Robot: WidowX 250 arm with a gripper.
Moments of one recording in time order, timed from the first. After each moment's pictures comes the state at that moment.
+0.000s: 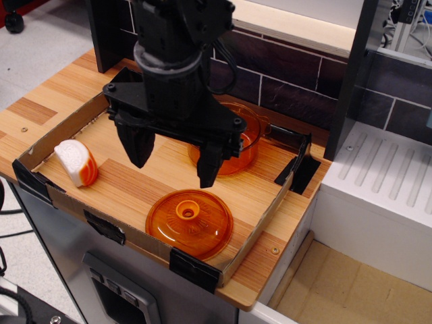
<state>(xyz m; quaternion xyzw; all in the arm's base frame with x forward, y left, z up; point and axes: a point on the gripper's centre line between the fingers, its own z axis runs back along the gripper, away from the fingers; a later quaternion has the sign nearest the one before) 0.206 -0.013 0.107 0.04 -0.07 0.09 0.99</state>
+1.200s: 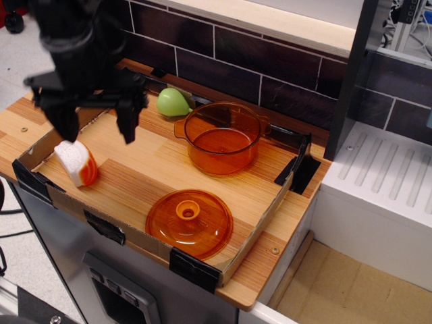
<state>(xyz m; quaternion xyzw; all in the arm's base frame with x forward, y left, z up) 0.228 0.100 0.068 0.00 -0.08 0.26 0.96</state>
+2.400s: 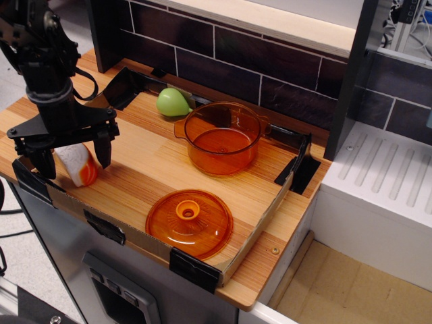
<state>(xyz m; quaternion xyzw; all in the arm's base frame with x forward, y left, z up) 0.227 0.142 0.013 0.03 -0.08 0.39 0.92</state>
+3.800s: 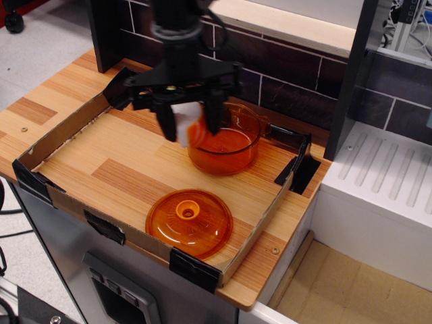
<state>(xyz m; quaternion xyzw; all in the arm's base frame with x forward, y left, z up) 0.280 0.020 0.073 -0.02 -0.03 0.33 0.94</state>
